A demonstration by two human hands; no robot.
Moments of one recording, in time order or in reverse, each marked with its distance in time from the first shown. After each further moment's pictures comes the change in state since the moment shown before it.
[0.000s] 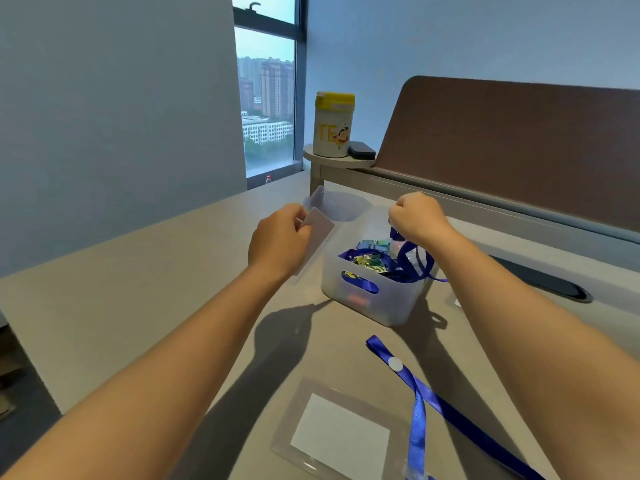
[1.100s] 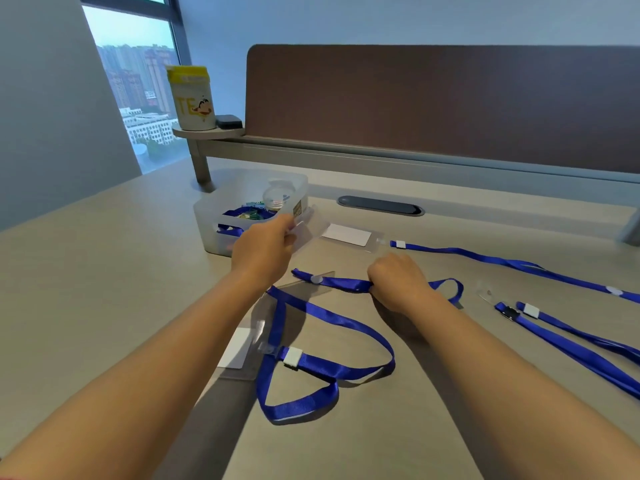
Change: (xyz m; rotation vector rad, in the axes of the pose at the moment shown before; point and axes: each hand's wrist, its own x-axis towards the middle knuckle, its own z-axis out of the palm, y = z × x) left_hand -0.127 0.085 0.080 0.249 -0.246 0.336; right_hand -0.177 0.178 -0.015 -0.679 -0.188 -0.037
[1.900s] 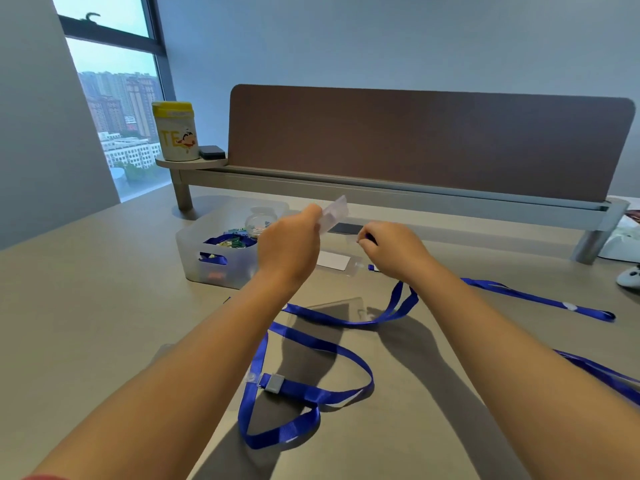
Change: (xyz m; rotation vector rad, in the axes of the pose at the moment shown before) left_hand 0.010 0.060 -0.010 0.003 0.221 0.269; right_hand -0.011 0.024 -0.079 0.475 0.281 0.137
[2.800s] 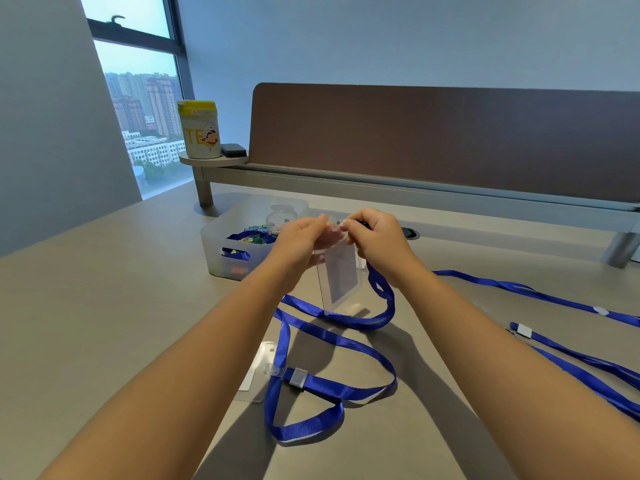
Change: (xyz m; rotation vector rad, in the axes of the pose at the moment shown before) left_hand 0.003 -0.020 -0.006 -1.080 -0.321 -0.571; right_hand -0.005 -0.050 0.012 0.756 0.090 -0.029
